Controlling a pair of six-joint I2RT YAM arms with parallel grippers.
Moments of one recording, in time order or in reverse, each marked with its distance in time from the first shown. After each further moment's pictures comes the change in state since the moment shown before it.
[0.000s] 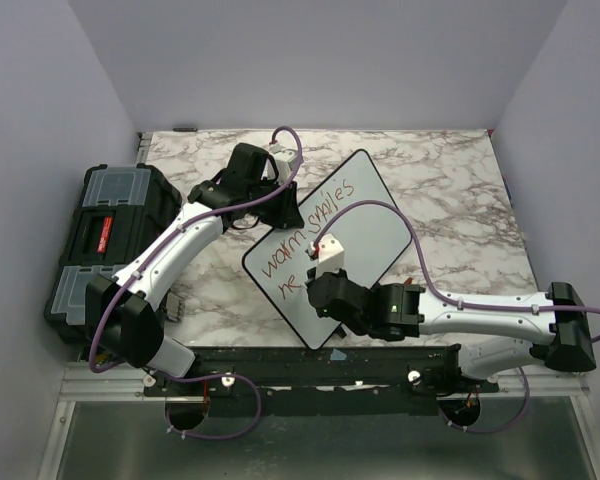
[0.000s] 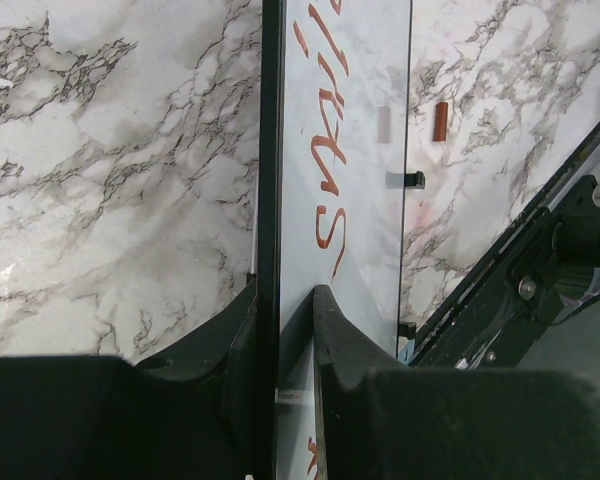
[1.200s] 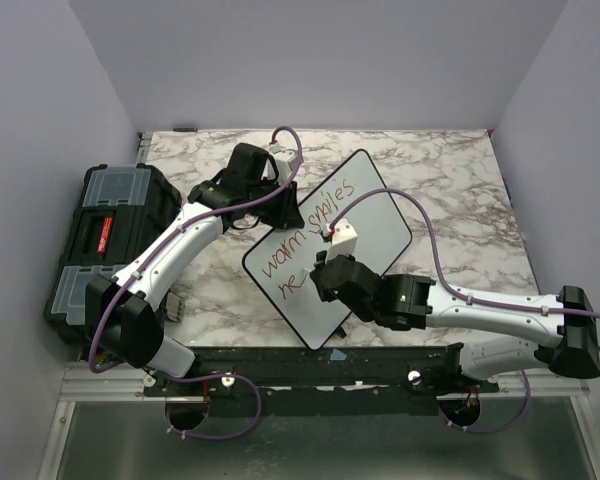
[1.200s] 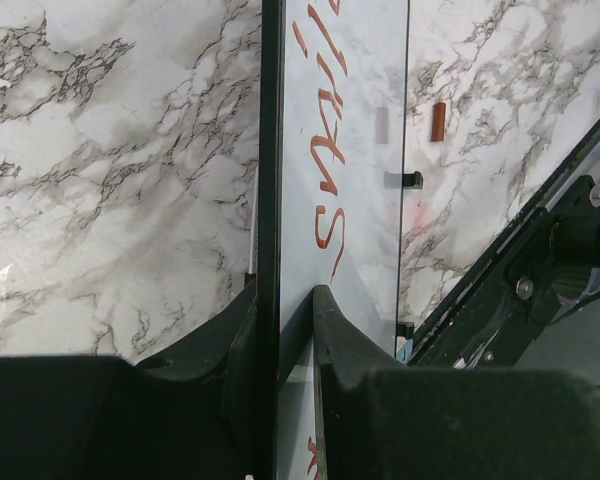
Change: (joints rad) left arm -0.002 -0.001 0.000 0.000 0.003 -0.005; right arm -0.087 -0.047 -0.021 0.076 -0.018 0.014
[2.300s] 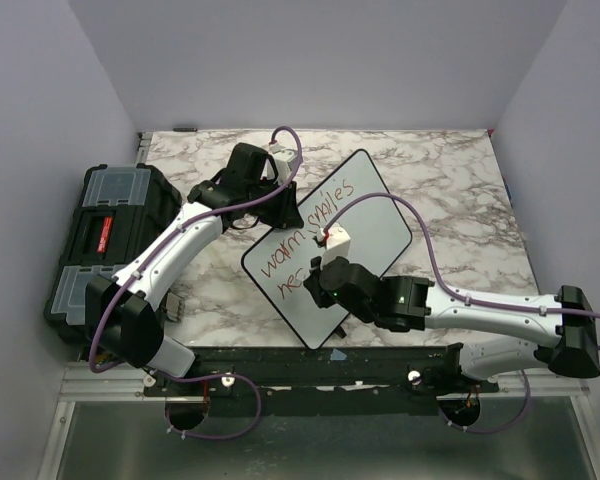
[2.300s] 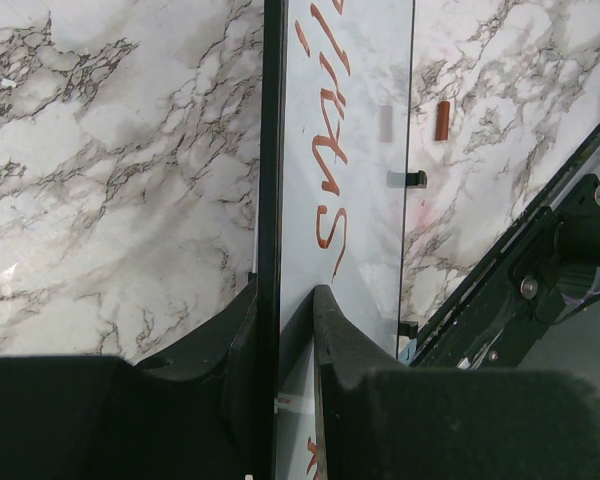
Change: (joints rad) left arm 0.003 0.000 0.000 -0.002 0.000 0.009; right arm 0.000 0.013 -0.005 0.023 -0.103 -0.013
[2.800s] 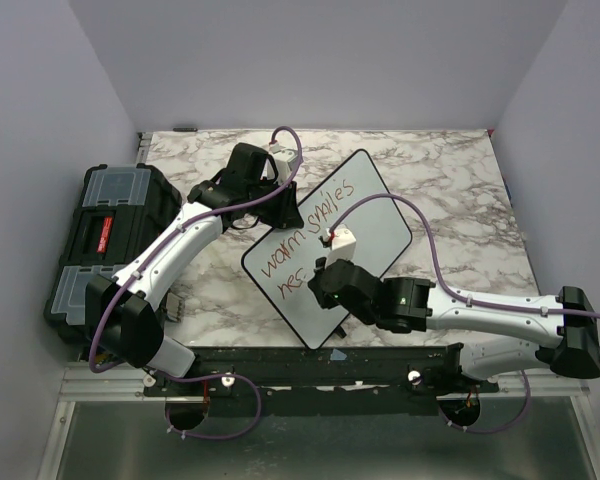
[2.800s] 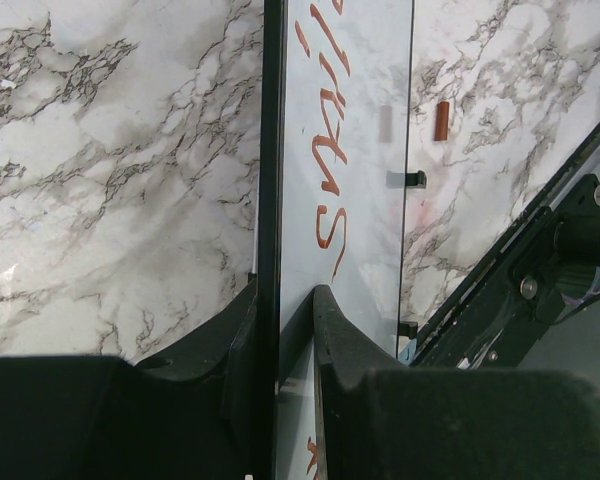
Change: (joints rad) left arm 0.000 0.000 0.000 0.000 0.000 0.000; right arm 0.001 -0.015 -0.022 -0.026 0.025 0.067
